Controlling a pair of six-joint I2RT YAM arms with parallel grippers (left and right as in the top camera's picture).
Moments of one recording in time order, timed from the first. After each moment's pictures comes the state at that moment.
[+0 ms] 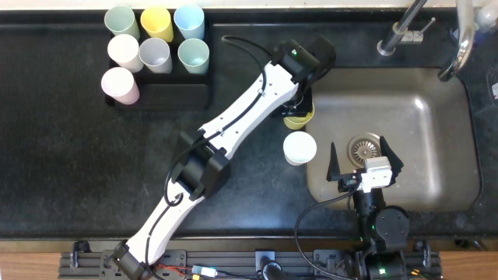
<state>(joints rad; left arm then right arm) -0.76 2.53 2.51 -1.49 0.01 -0.81 0.13 0.01 0.02 -0.02 0.01 -0.11</state>
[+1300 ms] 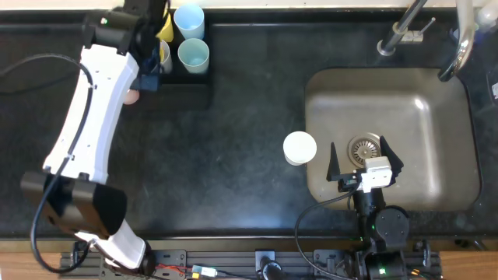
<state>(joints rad) -0.18 1.86 1.86 -1.33 -0.27 -1.74 0.13 0.01 0.02 -0.01 0.01 -0.11</state>
